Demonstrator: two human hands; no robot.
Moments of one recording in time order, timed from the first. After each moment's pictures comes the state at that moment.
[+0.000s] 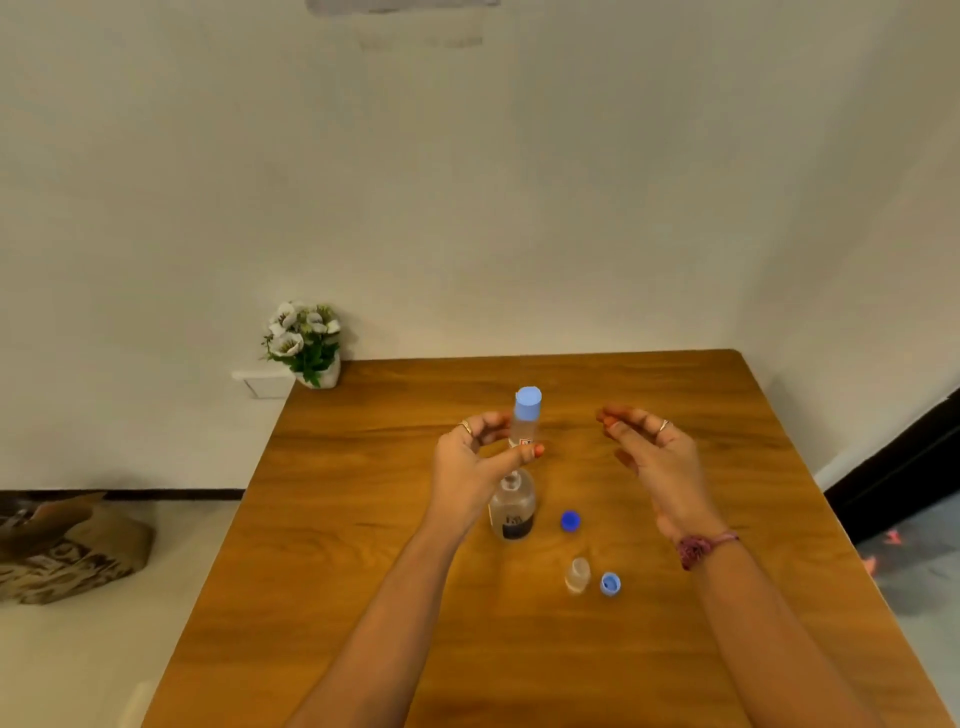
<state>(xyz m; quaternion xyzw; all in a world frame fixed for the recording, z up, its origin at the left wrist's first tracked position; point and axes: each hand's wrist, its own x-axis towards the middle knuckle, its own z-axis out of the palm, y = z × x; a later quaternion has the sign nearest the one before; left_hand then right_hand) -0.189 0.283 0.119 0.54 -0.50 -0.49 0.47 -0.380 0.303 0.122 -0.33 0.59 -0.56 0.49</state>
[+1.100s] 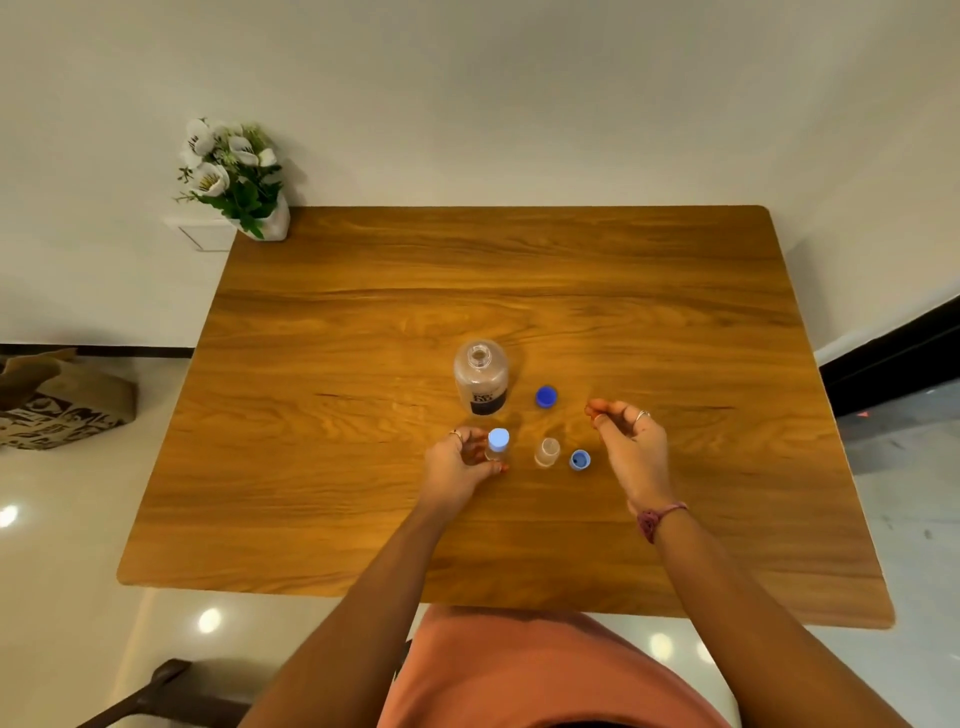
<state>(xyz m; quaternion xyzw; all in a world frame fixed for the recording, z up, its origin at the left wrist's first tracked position) -0.196 0.341 -0.047 0.68 -0.49 -0.51 0.21 -0.398 0.348 -0.016 -0.30 0.70 -0.45 0.46</state>
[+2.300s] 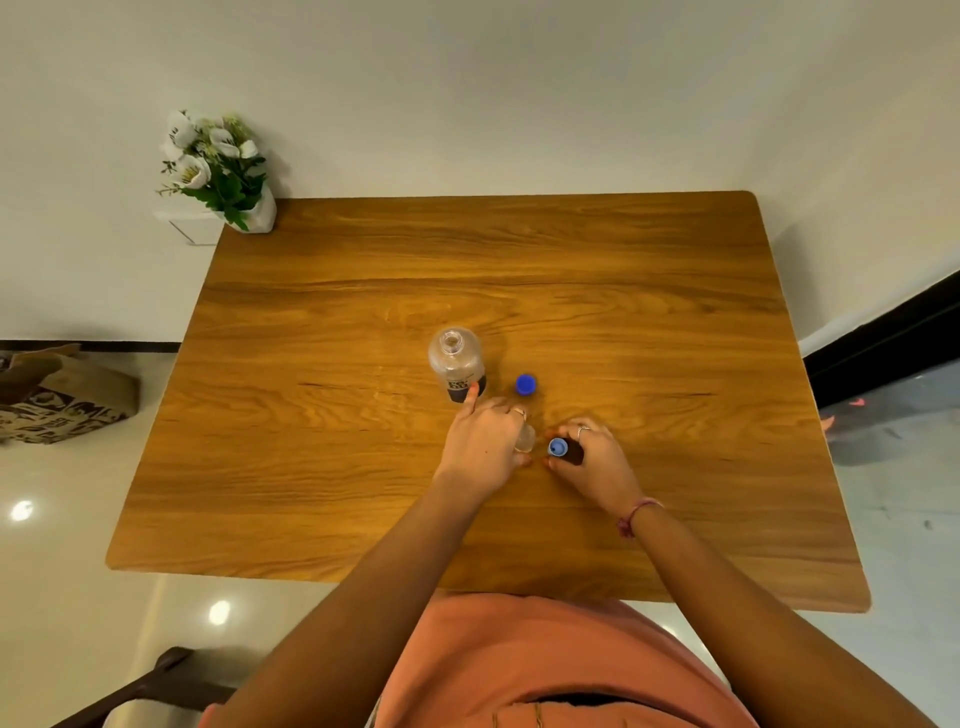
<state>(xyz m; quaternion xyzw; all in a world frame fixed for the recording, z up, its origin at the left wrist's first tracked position) -0.256 0.335 0.003 0.54 -0.83 -0.15 -0.05 -0.416 0.364 -0.050 -0.63 0.68 -0.13 0.36</state>
